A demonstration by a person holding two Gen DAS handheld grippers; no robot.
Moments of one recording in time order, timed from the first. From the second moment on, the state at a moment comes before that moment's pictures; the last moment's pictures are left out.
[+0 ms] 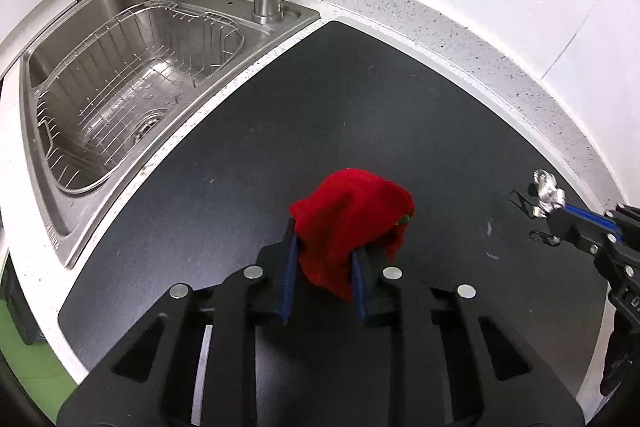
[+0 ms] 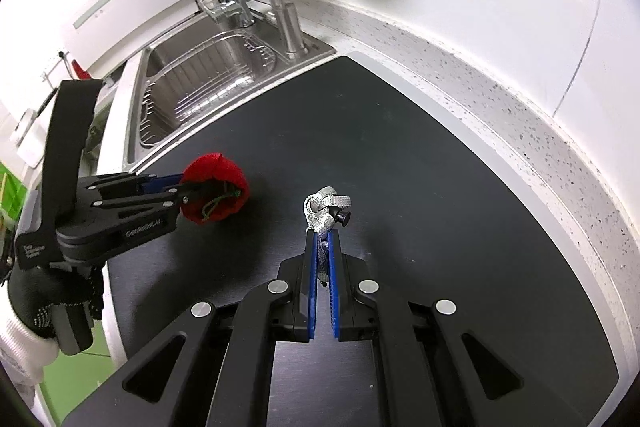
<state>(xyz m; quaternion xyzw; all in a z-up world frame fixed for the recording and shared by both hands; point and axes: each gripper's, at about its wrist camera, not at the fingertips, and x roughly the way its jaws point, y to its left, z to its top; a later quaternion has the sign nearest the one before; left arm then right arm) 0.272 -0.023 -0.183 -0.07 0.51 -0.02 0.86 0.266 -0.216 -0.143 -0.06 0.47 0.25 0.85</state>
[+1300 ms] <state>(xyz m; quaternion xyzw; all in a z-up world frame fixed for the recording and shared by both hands) -0.156 0.271 -0.229 -0.25 0.49 0.24 0.80 -0.018 0.161 -0.215 -0.23 0.46 0.54 0.67</state>
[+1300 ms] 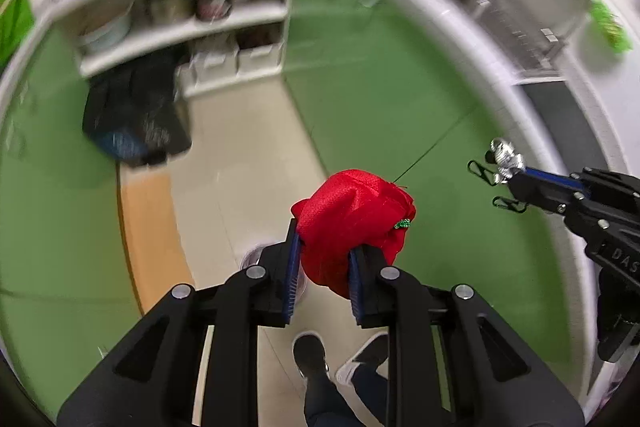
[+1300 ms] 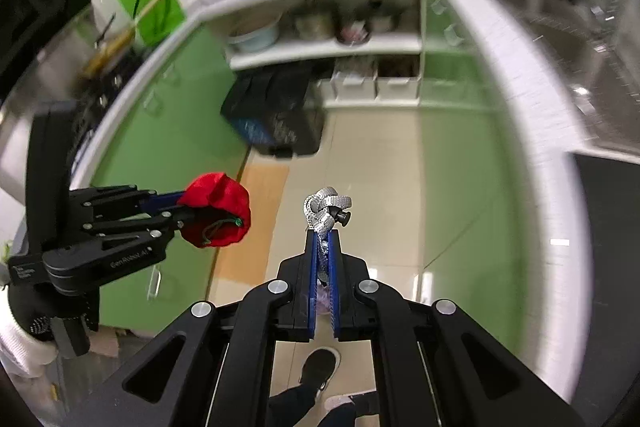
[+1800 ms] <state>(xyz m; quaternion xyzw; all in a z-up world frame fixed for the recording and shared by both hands) -0.195 0.323 -0.506 -0.33 0.53 0.25 0.74 -0.029 0.233 -0.450 -0.28 0.52 0.54 0.60</state>
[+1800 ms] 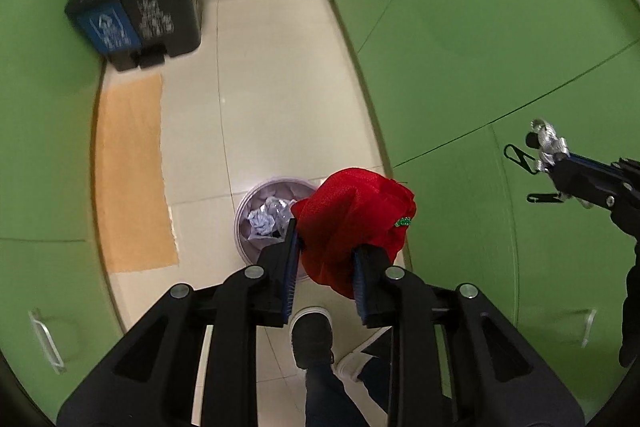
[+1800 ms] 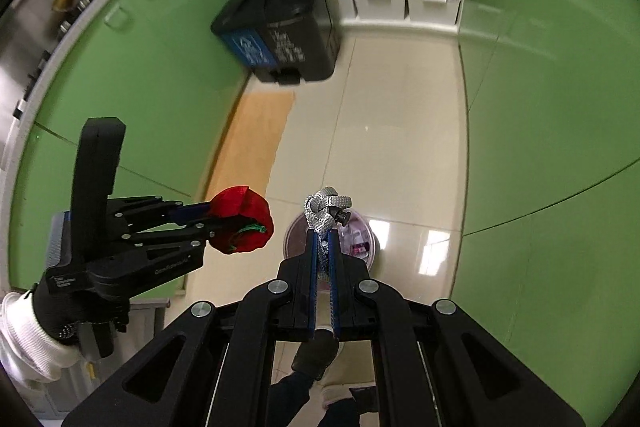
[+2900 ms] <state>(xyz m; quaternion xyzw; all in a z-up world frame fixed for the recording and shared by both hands) -0.277 0.384 -0.507 -0.39 0.48 0.32 0.72 -0.098 0.299 -0.550 -0.34 0.53 0.56 0.54</state>
